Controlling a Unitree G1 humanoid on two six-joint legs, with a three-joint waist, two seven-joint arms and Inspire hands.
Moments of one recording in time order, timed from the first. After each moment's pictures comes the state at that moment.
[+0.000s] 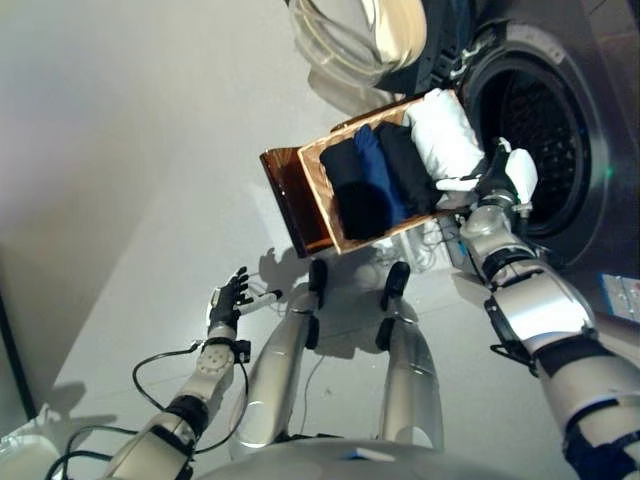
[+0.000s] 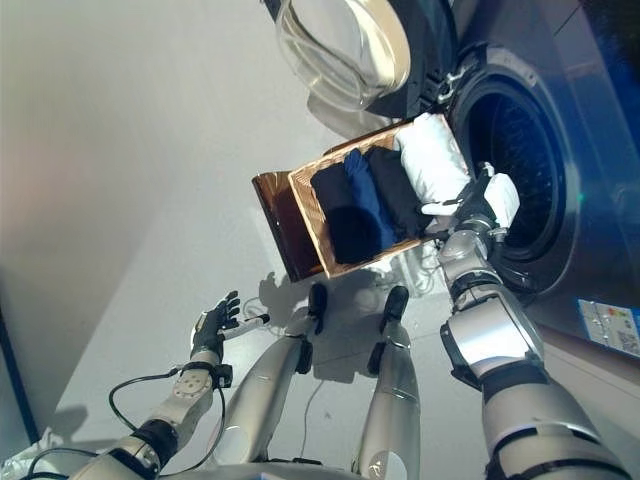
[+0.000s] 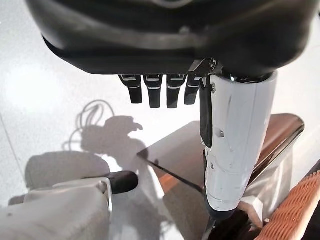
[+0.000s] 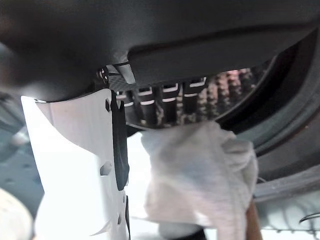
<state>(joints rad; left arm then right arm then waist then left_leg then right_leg) -0.19 0.25 -0.45 0.87 -0.44 -0.34 0.30 -1.05 -0.49 0.43 1.48 0.09 -0.09 -0.57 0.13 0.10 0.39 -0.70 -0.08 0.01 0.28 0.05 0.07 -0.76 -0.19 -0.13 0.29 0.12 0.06</state>
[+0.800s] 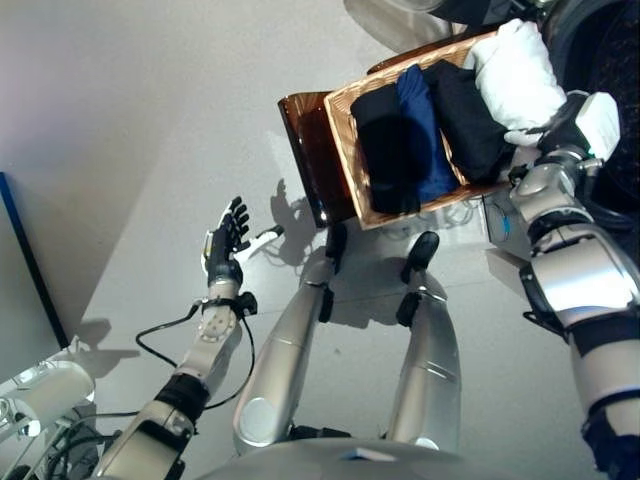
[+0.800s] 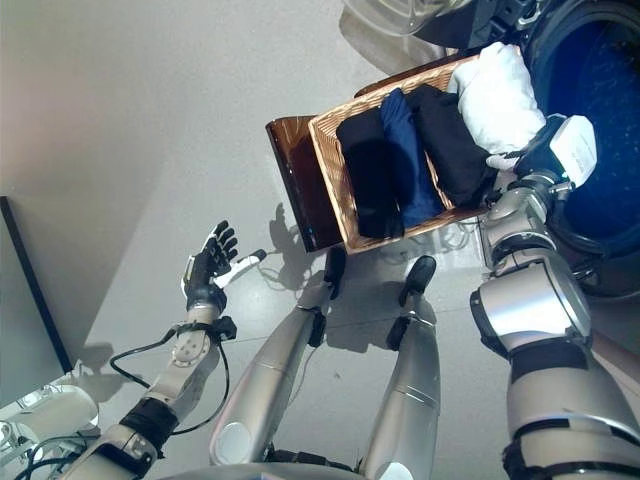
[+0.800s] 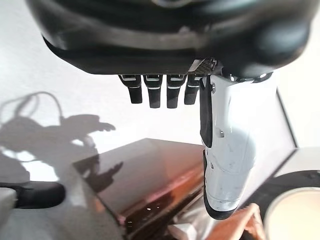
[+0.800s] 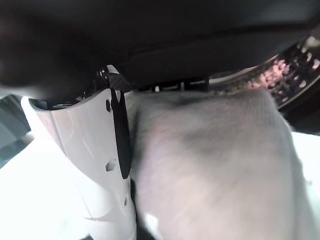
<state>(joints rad) -0.17 0.29 -0.40 0.52 -0.48 -0.40 0.37 -1.21 -0.61 0.50 1.56 0.00 -0.04 -0.61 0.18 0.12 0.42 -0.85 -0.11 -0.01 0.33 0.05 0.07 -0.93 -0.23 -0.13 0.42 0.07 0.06</state>
